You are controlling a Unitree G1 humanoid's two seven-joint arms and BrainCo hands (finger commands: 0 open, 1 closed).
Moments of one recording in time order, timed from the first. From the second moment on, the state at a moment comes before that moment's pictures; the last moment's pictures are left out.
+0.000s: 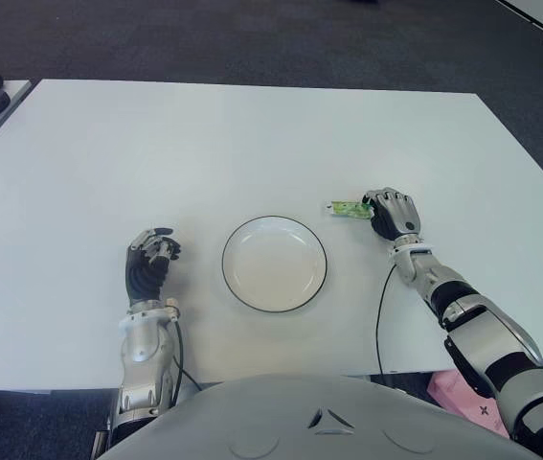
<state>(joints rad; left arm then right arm) 0.41 -0.06 0.11 -0.02 0.02 -0.27 0.15 -0.48 -0.46 0.56 1.13 -0.72 -0.37 -0.79</state>
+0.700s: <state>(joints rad) 0.41 -0.06 0.11 -0.02 0.02 -0.25 0.15 -0.37 -0.39 0.38 0.89 -0.64 -0.44 -0.84</state>
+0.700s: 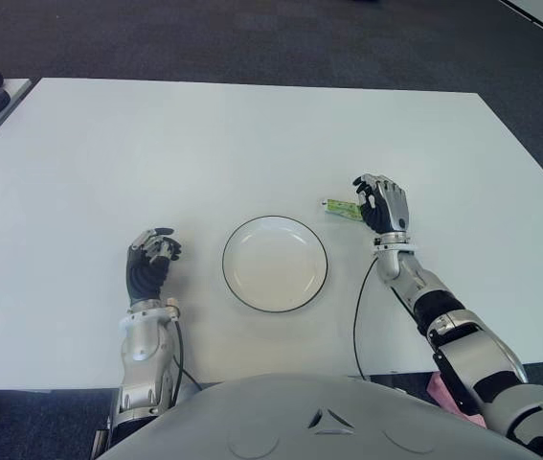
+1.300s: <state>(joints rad) 0.41 -0.06 0.11 -0.02 0.03 -0.24 0.15 -0.31 -0.37 0.33 0.71 -0.63 -0.47 -0.74</state>
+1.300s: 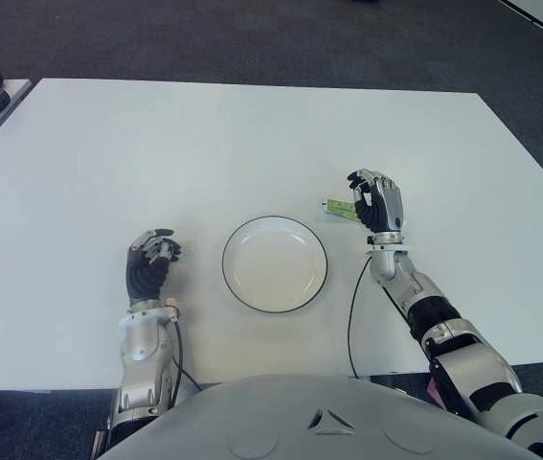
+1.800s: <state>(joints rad) 0.41 -0.06 0.11 -0.03 0.03 -0.24 0.15 -0.30 -0.57 0.30 0.48 -0.55 -0.38 -0.13</state>
